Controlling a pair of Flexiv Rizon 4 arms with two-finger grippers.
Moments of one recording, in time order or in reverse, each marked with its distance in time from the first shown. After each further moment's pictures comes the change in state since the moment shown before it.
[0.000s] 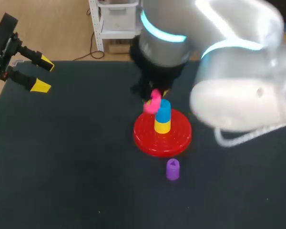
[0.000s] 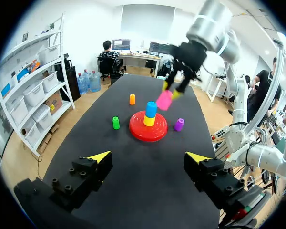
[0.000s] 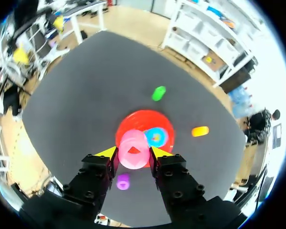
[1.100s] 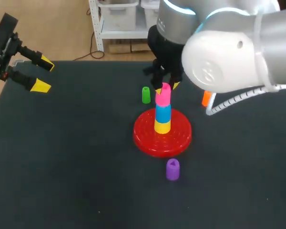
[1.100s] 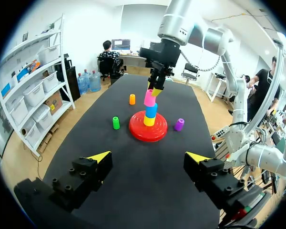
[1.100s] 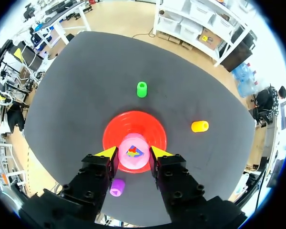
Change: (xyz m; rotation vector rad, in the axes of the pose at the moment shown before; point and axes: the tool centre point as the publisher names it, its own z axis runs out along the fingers) left arm 0.000 0.000 0.000 0.000 0.000 0.000; right arm -0.015 -0.040 0.041 -0.084 0.126 0.132
